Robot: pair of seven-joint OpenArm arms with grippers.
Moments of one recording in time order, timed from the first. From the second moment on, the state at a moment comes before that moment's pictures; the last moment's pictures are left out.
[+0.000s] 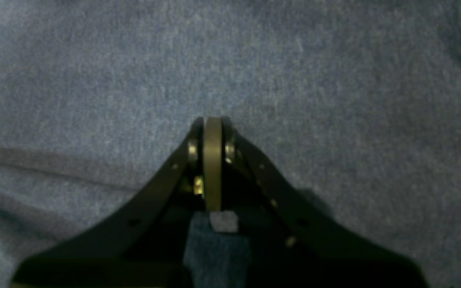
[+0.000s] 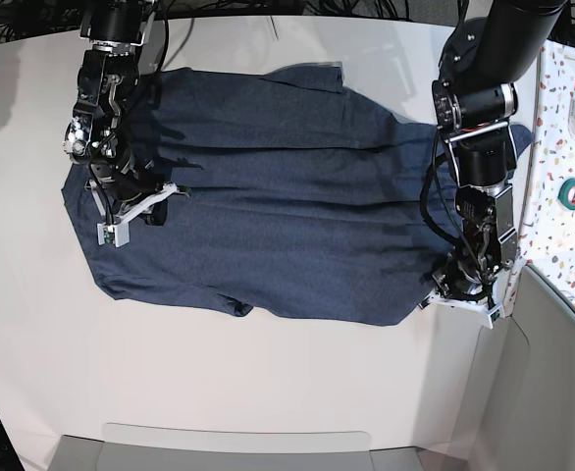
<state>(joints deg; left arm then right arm) -33.7 -9.9 -17.0 42.1 -23.7 0.1 36.8 -0.4 3.3 13.9 87.8 18.3 15.5 -43.5</state>
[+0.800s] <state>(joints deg) -18.3 -3.6 -17.1 81.5 -23.0 -8.1 52.9 0.3 2.7 14.2 85.5 19.1 15.9 -41.6</state>
